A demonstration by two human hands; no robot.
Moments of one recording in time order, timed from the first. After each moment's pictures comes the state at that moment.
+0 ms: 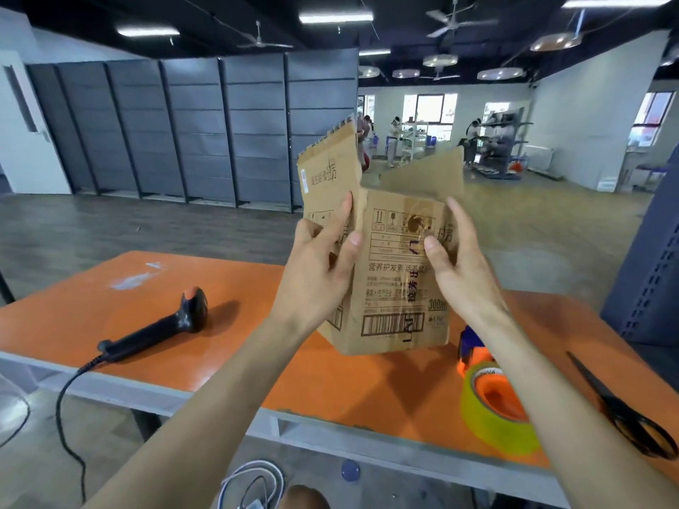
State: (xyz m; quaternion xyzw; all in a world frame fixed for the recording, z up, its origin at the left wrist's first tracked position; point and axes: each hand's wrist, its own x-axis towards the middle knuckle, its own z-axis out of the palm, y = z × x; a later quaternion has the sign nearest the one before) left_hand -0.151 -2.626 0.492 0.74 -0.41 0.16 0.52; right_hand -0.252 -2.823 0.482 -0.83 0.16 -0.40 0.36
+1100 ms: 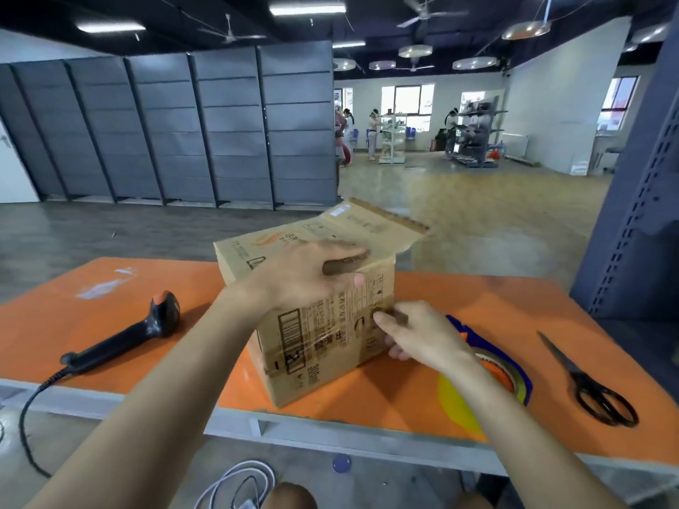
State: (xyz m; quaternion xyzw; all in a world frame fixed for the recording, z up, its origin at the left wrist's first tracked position) left_hand -0.143 -2.643 0.520 0.84 -0.52 0.04 0.16; right_hand -0.270 -2.810 0.422 -0.89 0.22 -0.13 0.39
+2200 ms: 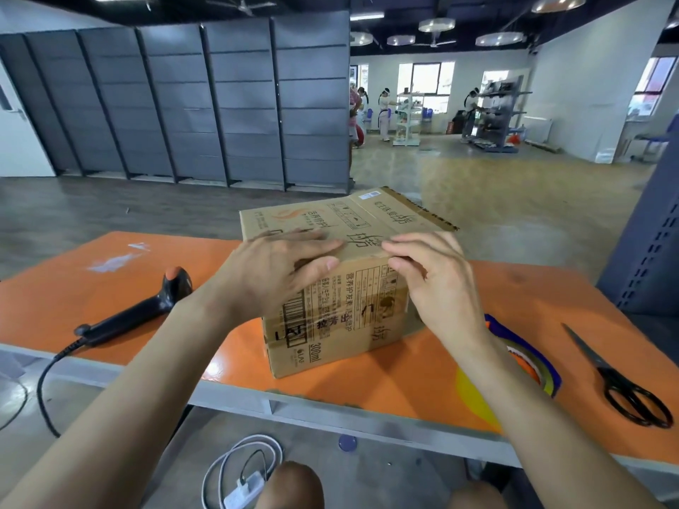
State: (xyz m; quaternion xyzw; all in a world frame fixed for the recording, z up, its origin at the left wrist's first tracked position) left_hand -0.131 -2.587 0.496 0.85 -0.50 0.11 0.14; right_hand -0.251 -2.806 0.438 -0.85 0.03 -0.50 0.19
